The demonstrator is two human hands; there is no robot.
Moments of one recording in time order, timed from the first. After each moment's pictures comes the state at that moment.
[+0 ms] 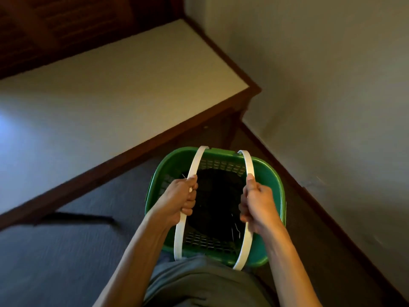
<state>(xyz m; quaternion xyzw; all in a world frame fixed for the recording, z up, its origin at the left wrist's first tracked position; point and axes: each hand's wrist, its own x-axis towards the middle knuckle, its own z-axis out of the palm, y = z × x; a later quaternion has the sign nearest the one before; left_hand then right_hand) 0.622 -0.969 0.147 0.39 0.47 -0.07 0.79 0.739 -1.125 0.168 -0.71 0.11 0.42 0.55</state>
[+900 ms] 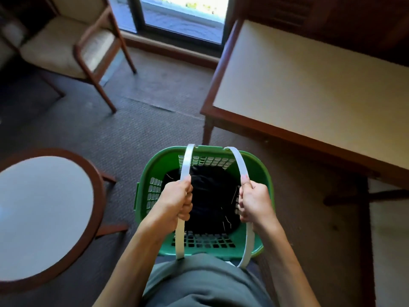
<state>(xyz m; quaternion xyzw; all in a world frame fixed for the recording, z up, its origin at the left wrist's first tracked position) 0.141 -0.998 0.143 0.16 0.61 0.29 0.72 0.332 -0.990 0.131 -0.71 -0.30 0.57 0.29</state>
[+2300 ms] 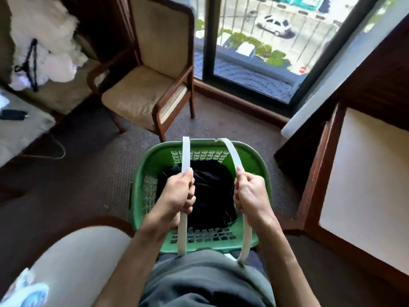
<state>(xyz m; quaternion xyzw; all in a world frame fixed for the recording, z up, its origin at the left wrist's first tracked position) -0.214 -0.671 0.169 0.16 0.63 0.43 0.63 -0.046 -0.622 0.148 -0.62 -0.45 0.56 0.31</state>
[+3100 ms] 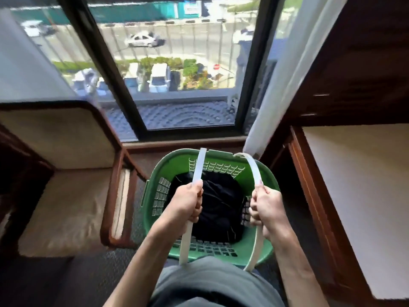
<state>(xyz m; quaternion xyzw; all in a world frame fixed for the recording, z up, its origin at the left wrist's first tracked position) -0.224 -0.246 0.173 0.39 0.57 0.20 0.70 -0.045 -0.310 0.152 -0.70 -0.15 0.50 0.49</state>
